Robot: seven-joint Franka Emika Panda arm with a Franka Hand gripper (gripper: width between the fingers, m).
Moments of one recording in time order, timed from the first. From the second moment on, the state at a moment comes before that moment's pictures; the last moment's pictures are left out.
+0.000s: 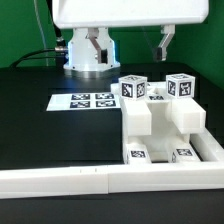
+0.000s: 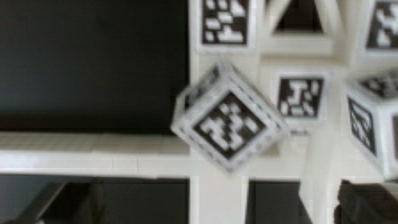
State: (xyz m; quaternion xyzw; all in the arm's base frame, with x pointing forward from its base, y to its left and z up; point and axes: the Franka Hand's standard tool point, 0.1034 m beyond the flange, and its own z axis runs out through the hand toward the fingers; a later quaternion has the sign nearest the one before) arm 0.628 0.018 0.152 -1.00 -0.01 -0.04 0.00
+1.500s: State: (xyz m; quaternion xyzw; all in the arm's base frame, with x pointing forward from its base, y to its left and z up) arm 0.628 0.010 0.130 -0.99 -0.15 -0.03 0.00
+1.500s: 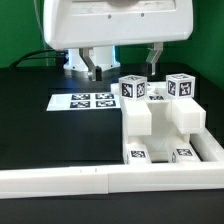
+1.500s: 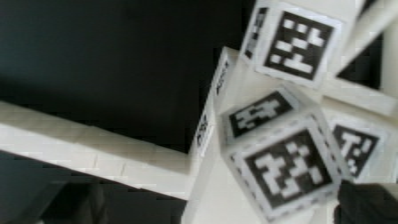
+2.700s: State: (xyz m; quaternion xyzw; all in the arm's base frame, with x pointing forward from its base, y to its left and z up) arm 0.627 0.035 0.136 -0.98 -0.17 -0.04 0.00
